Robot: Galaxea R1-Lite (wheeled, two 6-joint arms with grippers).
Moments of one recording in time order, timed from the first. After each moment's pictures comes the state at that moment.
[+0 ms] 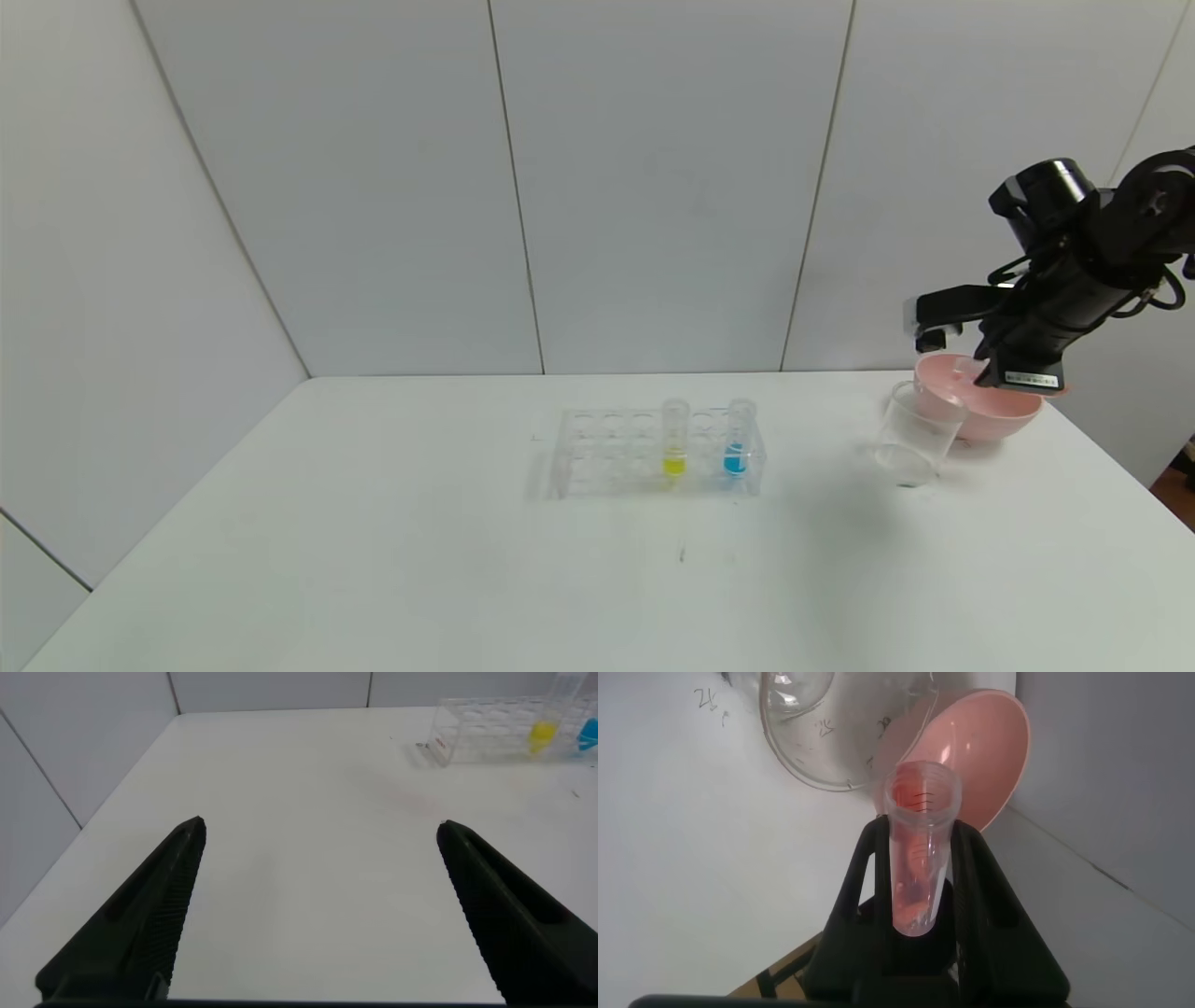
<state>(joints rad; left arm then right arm) 0.00 0.00 0.00 0.00 0.00 0.00 0.04 2.10 -2.00 0.87 -0.21 -1.27</state>
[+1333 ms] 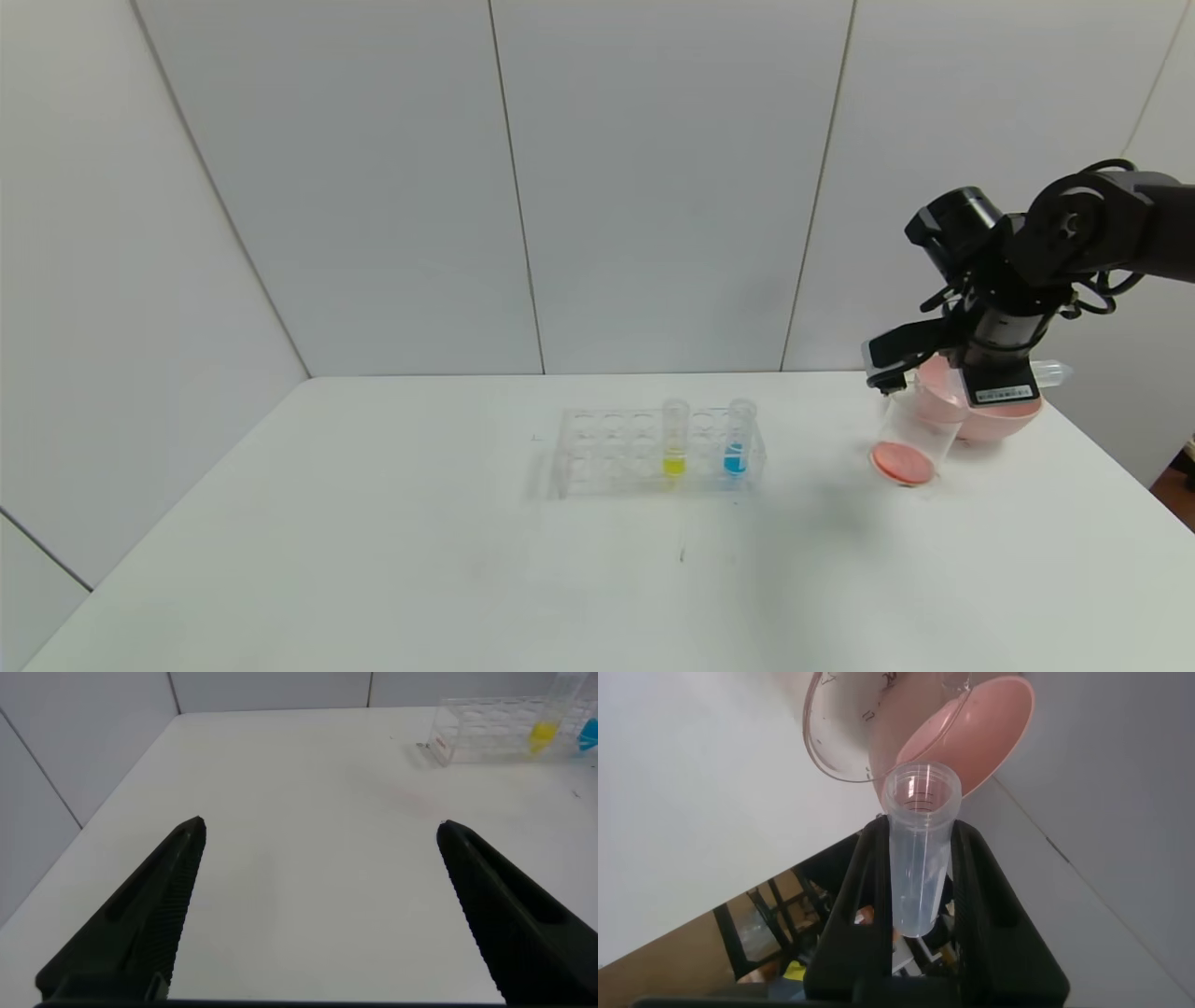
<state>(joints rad) 0.00 0.00 0.00 0.00 0.00 0.00 0.18 2.14 -2.00 0.91 -0.54 -1.33</state>
